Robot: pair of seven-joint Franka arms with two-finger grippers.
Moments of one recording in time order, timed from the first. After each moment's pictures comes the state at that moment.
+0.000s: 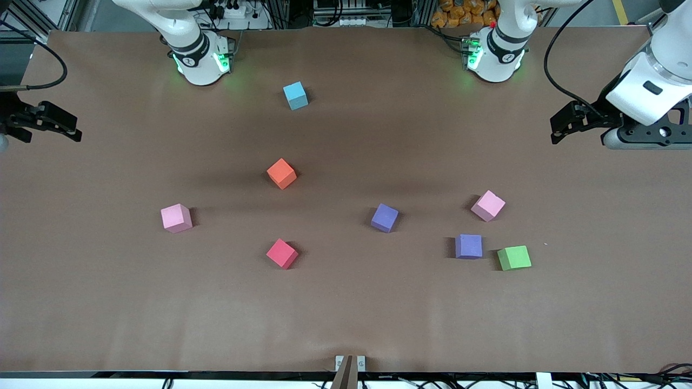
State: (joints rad) left arm -0.19 0.00 0.01 -1.57 0.00 1.58 -0.14; right arm -0.01 0.01 -0.01 -1.52 -0.02 1.47 -0.04
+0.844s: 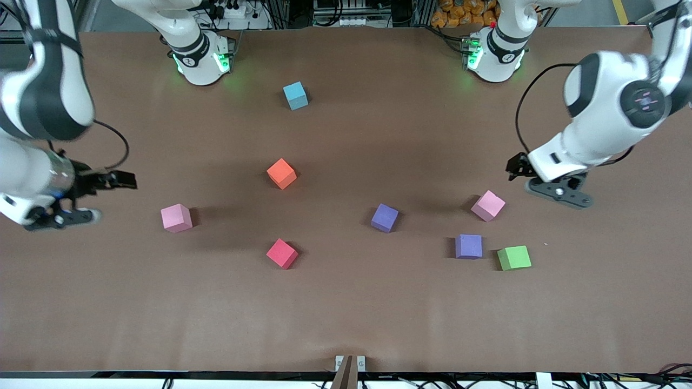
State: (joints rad) left arm -0.18 0.08 0.00 -2.07 0.00 2.14 0.24; right arm 0.01 0.32 0.00 -1.56 -0.02 1.65 -0.19
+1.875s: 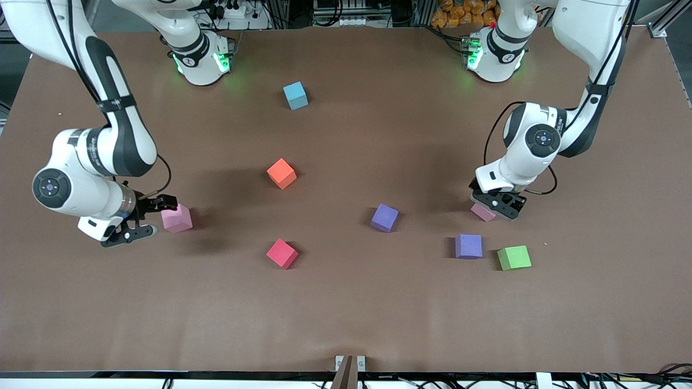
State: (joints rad) left arm -0.20 0.32 -0.03 -2.27 0.12 2.66 0.30; right arm 0.01 0.41 -0.01 -1.88 0.00 2.12 -0.26
